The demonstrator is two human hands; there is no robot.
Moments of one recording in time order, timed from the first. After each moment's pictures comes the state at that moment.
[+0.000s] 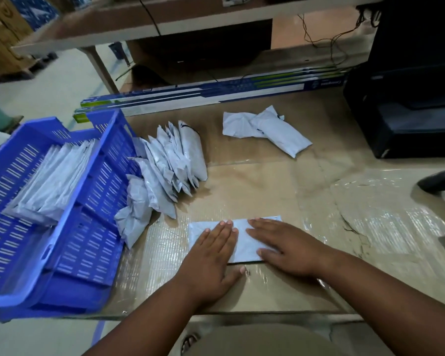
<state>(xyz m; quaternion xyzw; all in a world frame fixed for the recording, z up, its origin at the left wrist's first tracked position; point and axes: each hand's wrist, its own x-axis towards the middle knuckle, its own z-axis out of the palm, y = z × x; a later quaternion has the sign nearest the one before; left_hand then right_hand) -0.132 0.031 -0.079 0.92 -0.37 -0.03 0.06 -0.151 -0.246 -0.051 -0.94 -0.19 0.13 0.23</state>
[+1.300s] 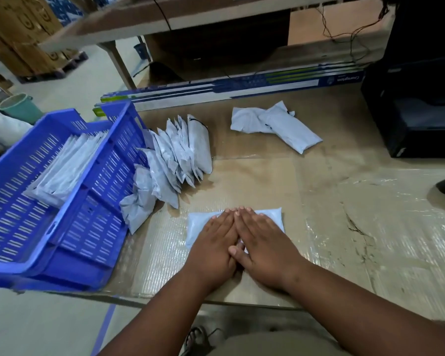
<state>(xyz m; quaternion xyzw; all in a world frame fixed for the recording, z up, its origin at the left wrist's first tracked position) -0.130 0.002 -0.100 0.93 -0.32 0.00 0.15 -0.162 -0.191 -0.081 -0.97 -0.18 0.03 0.15</state>
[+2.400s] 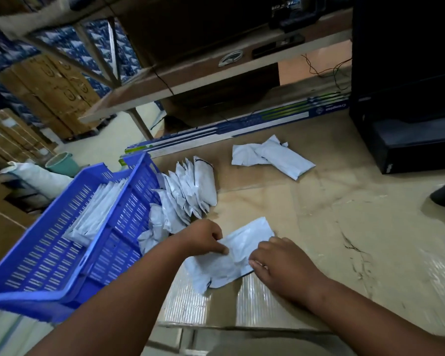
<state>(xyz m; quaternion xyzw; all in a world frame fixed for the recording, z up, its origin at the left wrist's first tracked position) -0.042 -0.002 0.021 0.95 -0.19 -0.22 0.06 -0.173 -0.235 -0.036 -0.96 -0.19 -0.05 0.18</state>
